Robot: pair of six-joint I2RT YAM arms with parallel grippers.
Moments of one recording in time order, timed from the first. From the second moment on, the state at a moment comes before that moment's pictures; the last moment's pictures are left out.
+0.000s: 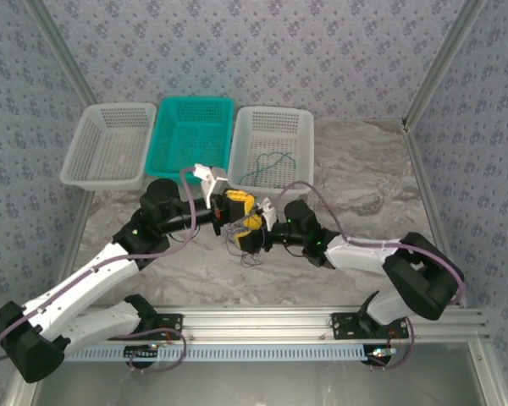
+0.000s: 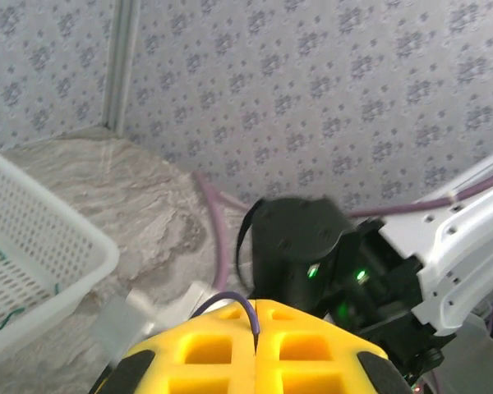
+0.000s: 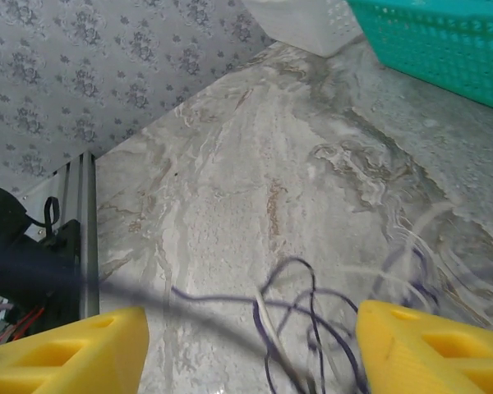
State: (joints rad) left arm -0.76 0.97 0.86 0.05 0.52 -0.31; right arm 0.81 1.47 0.58 0.57 -0.45 0.25
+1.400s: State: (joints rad) left arm -0.26 1.06 1.43 -0.30 0.16 -0.28; right arm 0.64 1.40 0.44 0.56 -0.11 0.49
